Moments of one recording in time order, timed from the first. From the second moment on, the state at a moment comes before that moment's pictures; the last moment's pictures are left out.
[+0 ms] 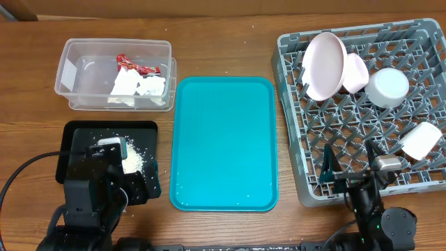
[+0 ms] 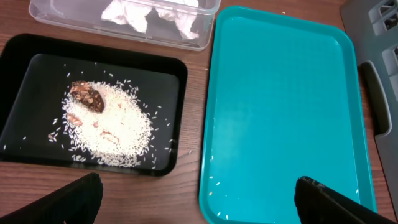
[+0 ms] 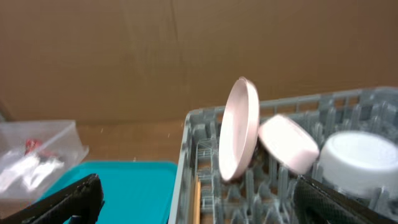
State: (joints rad) left arm -0.07 0.65 0.98 -1.16 0.02 -0.23; right arm 0.09 0.01 0.28 -0.26 -0.04 0.15
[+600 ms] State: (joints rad) left arm -0.07 0.65 0.98 -1.16 0.02 -0.23; right arm 0.09 0.01 0.02 0.02 0.03 0.15
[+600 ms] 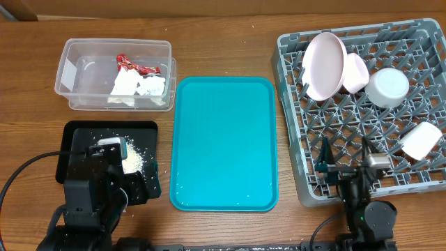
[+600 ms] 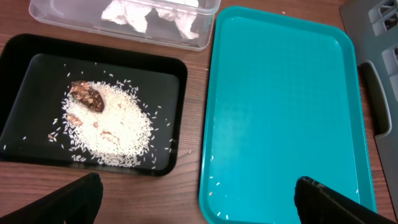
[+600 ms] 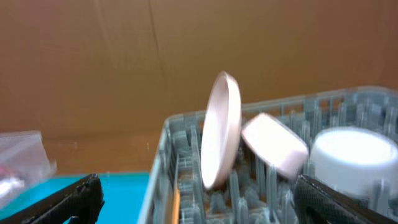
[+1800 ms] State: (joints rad) left arm -0.07 0.64 0.98 -1.16 0.02 -0.23; right arm 0.09 0.01 0.02 -0.03 0.03 0.15
